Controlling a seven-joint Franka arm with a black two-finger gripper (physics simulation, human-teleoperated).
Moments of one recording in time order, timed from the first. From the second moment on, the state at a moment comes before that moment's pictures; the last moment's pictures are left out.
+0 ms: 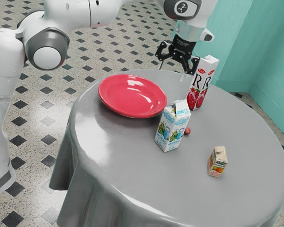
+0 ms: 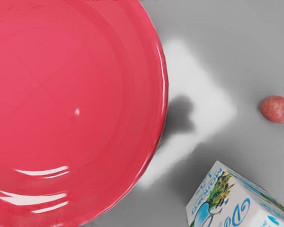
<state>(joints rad) -0.16 0.30 0.22 -1.10 -0.04 1.31 -0.83</state>
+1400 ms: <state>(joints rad) -0.10 0.63 0.08 -0.83 -0.08 1.58 -0.73</state>
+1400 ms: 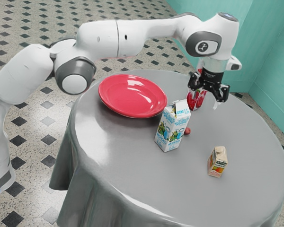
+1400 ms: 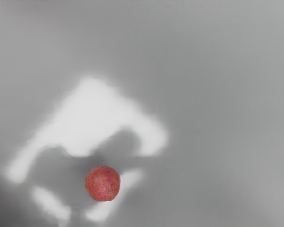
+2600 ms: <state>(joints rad) -0.12 0.68 0.10 -0.94 -0.09 1.51 -0.92</state>
